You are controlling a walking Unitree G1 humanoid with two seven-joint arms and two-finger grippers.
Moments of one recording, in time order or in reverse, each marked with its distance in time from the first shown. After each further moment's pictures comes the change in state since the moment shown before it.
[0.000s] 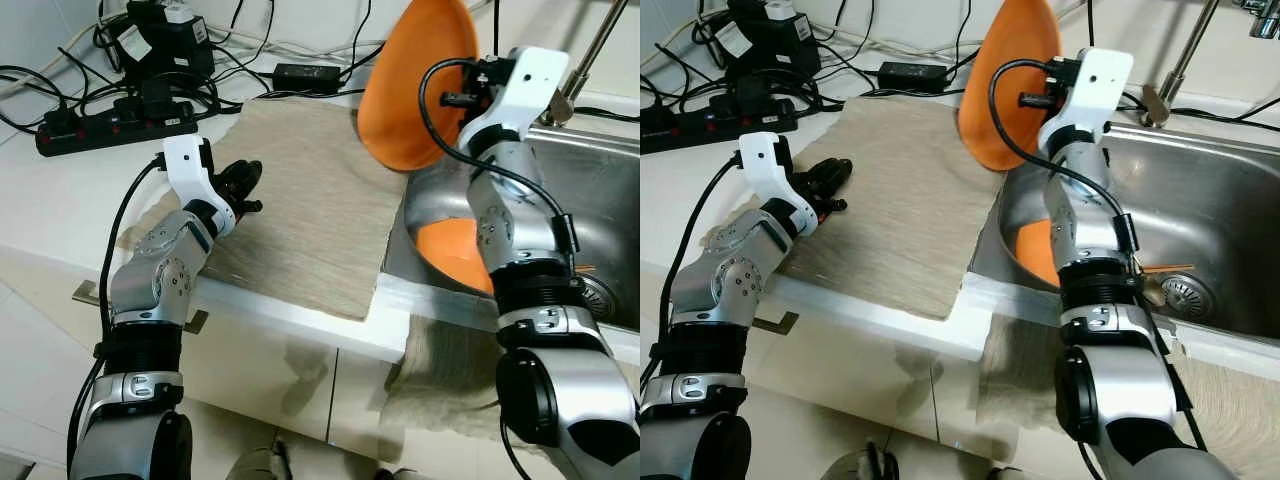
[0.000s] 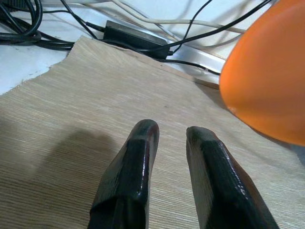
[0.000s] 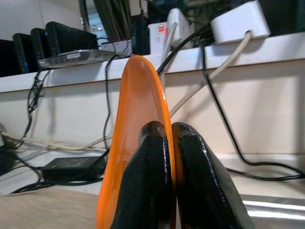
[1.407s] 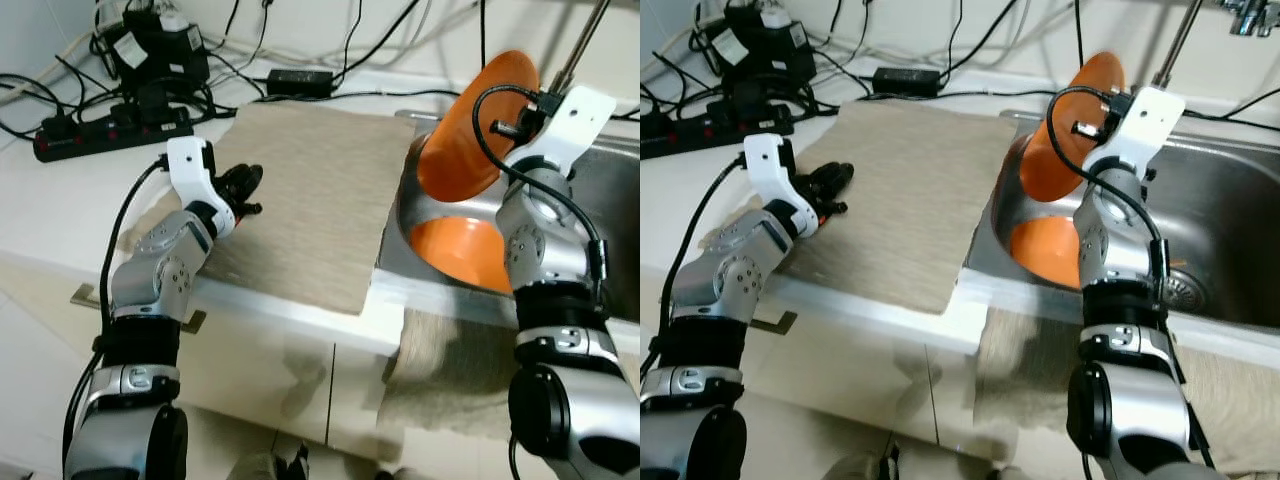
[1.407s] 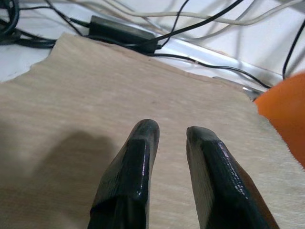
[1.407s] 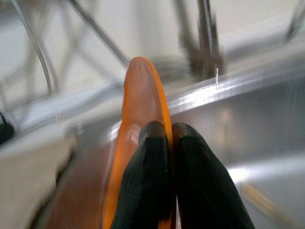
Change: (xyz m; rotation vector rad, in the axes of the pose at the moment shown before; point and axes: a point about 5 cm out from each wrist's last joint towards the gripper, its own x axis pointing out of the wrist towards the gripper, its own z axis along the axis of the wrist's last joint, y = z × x) left arm 0.005 0.004 0.000 0.017 0.027 -0.012; right arm -0.029 -0.042 -0.061 0.149 0.302 -0.342
